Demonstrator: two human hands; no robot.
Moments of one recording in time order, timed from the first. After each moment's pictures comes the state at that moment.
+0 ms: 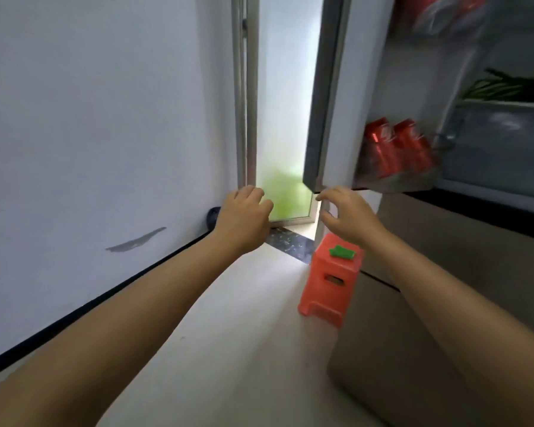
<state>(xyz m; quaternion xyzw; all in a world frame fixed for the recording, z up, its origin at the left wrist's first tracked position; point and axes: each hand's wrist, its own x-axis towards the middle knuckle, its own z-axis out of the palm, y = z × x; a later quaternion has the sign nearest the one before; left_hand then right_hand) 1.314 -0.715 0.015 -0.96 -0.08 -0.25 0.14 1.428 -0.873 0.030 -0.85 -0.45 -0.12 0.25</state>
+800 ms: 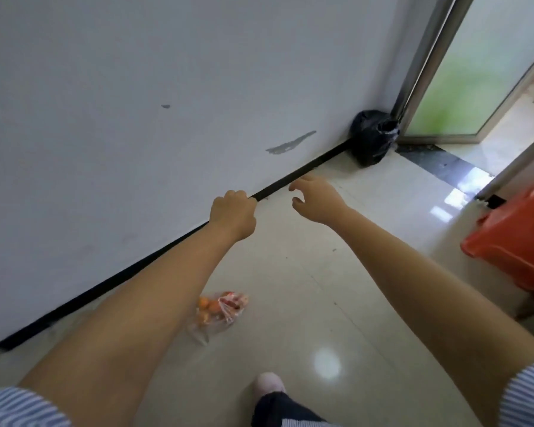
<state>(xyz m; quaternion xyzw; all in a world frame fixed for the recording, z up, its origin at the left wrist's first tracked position) 0.900 -0.191 -0.158 -0.93 -0.37 0.08 0.00 1.041 -0.276 -0.149 -0.81 -0.56 0.13 0.15</state>
